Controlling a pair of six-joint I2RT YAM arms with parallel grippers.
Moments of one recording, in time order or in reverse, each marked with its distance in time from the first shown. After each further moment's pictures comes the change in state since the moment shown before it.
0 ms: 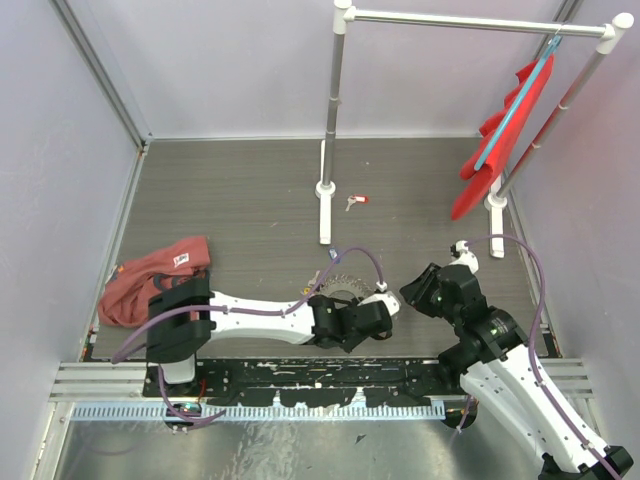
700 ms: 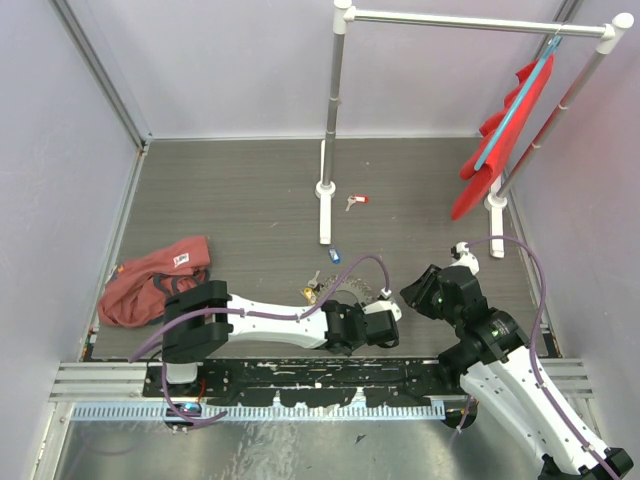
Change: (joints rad) left arm -0.040 0.106 0.089 -0.117 -0.085 -0.013; right arm 0.000 -0.013 0.000 -0.025 -0.003 -0.001
